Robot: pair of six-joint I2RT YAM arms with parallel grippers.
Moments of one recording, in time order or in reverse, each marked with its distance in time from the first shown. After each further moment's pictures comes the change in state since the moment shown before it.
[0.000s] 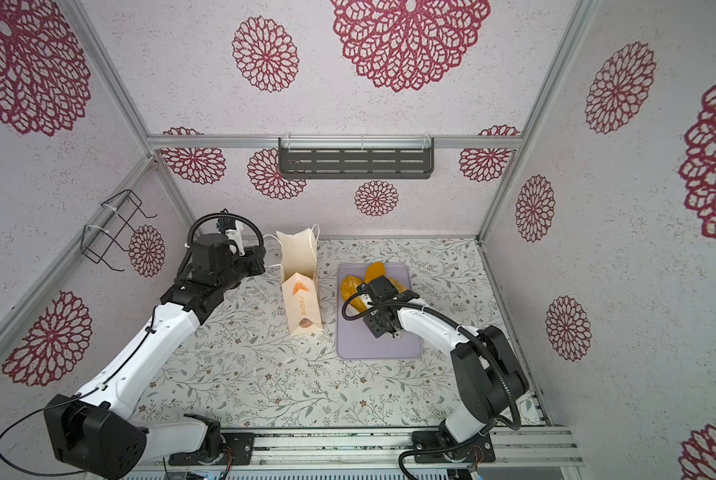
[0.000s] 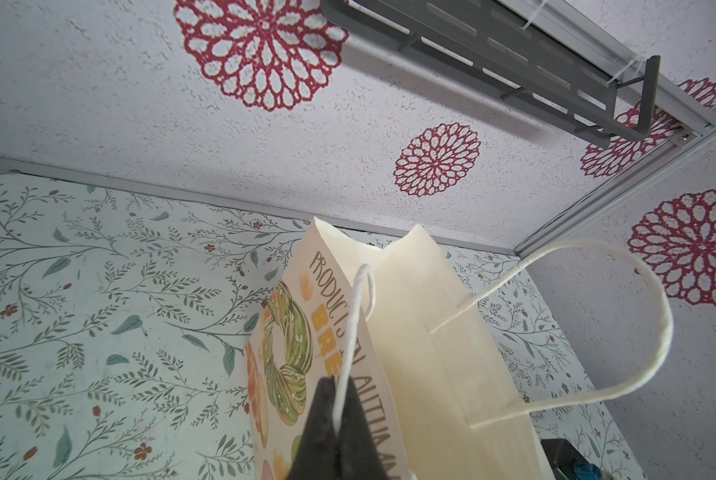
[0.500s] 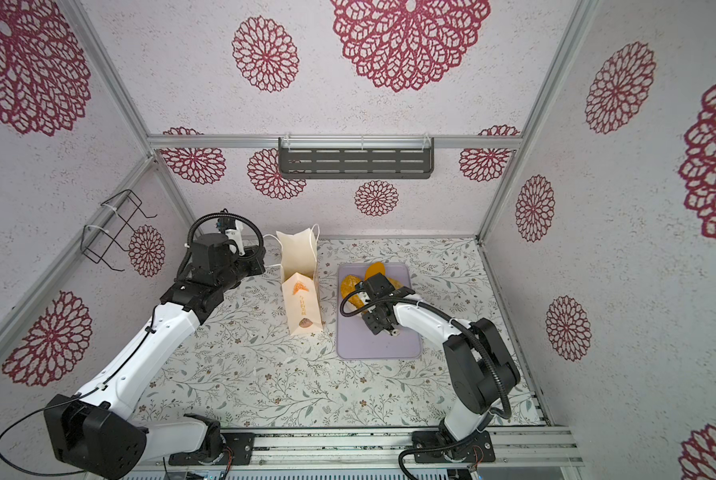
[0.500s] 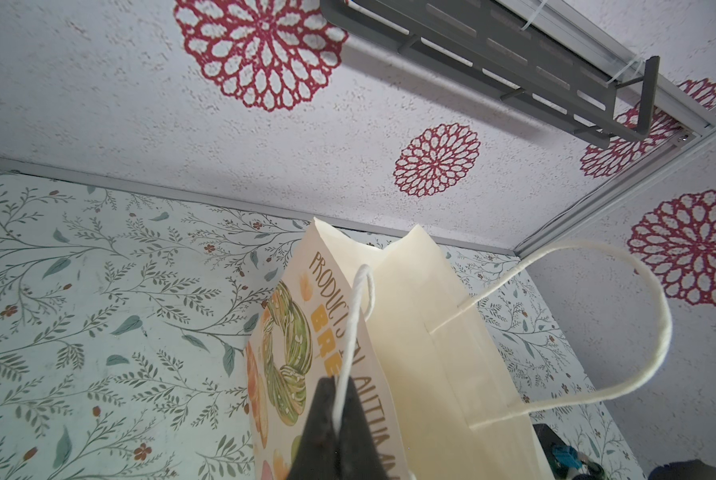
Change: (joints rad) left arm 0.000 0.000 0.002 0.000 0.000 0.000; right arm -0.005 0.053 0.036 0.003 -0.007 0.001
